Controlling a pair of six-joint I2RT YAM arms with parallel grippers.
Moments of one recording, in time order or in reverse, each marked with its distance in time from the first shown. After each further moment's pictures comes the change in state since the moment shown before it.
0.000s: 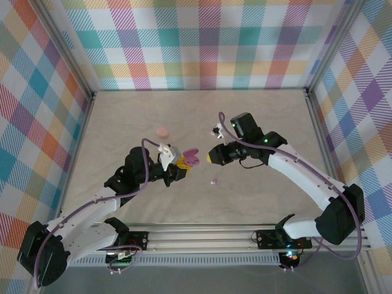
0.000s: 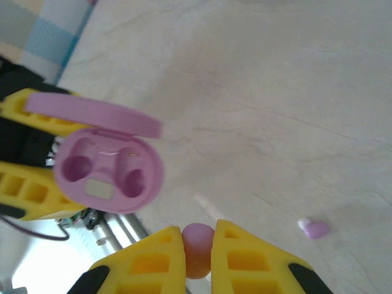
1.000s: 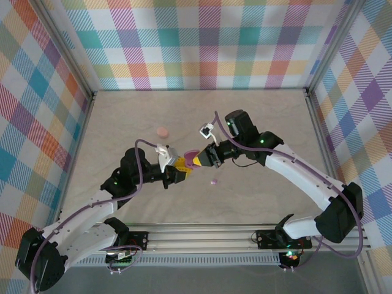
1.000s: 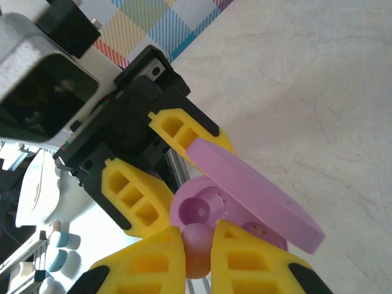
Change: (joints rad) left arm 0.001 -0.061 0.000 0.020 0.116 -0.045; right arm 0.063 0.013 0.039 0.113 -0.245 -0.095
